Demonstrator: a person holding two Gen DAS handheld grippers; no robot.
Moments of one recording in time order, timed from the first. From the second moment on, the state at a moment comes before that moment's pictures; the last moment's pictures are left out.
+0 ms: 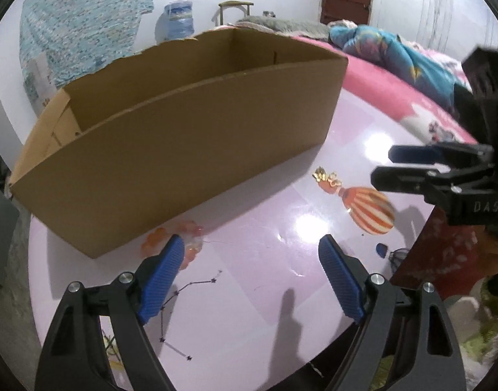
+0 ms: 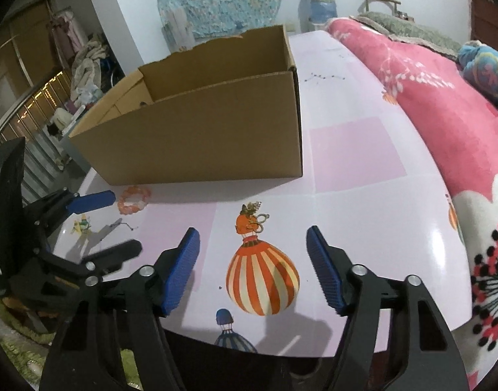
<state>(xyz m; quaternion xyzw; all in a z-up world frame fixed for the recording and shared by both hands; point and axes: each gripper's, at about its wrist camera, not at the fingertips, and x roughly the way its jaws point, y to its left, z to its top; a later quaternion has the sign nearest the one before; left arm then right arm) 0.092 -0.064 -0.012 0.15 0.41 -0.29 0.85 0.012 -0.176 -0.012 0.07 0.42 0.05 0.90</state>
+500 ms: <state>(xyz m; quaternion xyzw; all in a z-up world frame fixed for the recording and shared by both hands) 0.094 -0.096 -0.037 0.21 0.42 -0.29 0.83 0.026 -0.168 -0.030 0.08 0.43 0.04 0.90</state>
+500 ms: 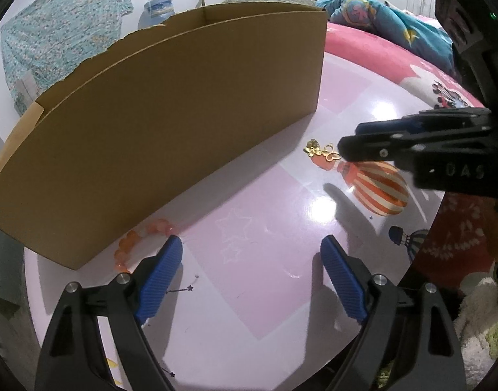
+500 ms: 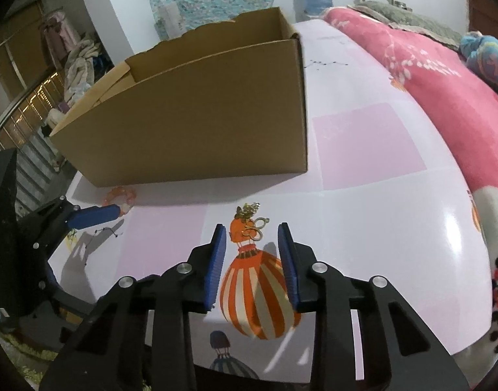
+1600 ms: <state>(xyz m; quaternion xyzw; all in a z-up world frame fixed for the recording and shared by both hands) 0.095 -0.094 -0.040 0.20 0.43 -0.29 0.83 0.014 -0.164 -0.041 0.04 0.45 0.02 0.89</state>
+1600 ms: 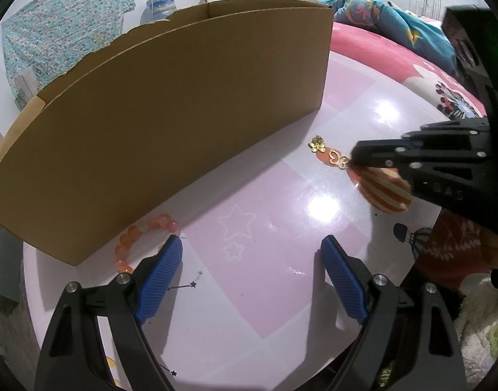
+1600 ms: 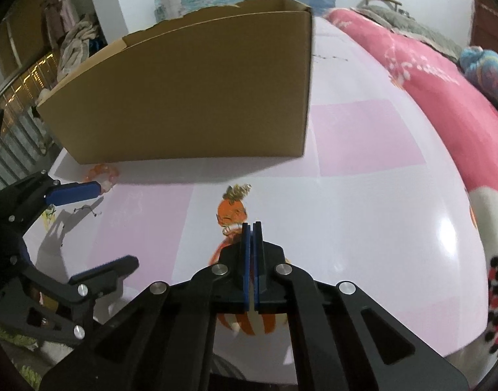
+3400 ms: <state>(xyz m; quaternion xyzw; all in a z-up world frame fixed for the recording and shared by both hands) 0.124 -0.179 -0.039 0.20 0.41 -0.36 0.82 0.008 -0.211 -0.041 0.11 0.40 0.03 0.91</state>
